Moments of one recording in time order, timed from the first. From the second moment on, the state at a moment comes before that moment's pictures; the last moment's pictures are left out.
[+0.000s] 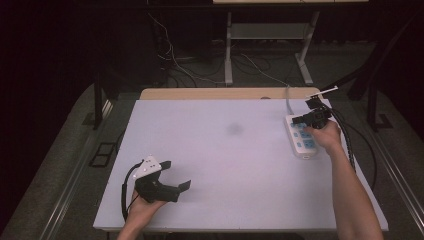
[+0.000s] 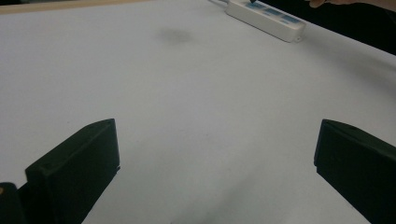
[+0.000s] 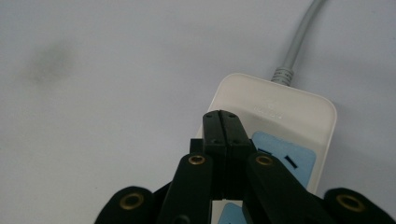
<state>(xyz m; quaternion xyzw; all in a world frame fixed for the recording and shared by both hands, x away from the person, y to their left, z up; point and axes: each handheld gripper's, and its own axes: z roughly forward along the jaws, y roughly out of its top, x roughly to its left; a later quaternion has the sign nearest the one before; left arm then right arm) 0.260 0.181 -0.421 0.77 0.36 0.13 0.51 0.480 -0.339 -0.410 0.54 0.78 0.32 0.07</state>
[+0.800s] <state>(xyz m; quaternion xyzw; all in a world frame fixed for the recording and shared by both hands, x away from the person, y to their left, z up) 0.261 0.179 -0.422 0.78 0.35 0.13 0.51 0.480 -0.340 -0.418 0.53 0.77 0.33 0.07</state>
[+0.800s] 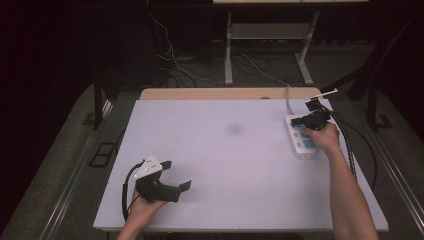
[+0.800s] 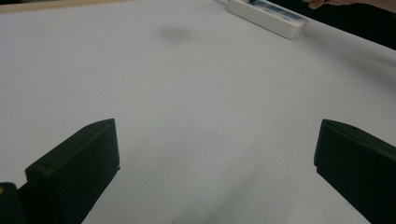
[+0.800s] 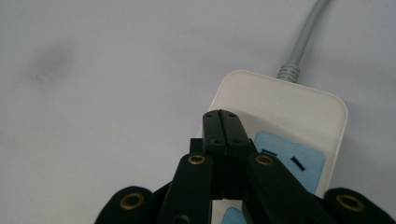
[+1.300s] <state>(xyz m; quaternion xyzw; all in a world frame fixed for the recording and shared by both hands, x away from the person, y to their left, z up) 0.261 0.179 -0.422 0.78 0.35 0.13 0.51 0.479 -0.336 -0.418 0.53 0.78 0.32 0.08</state>
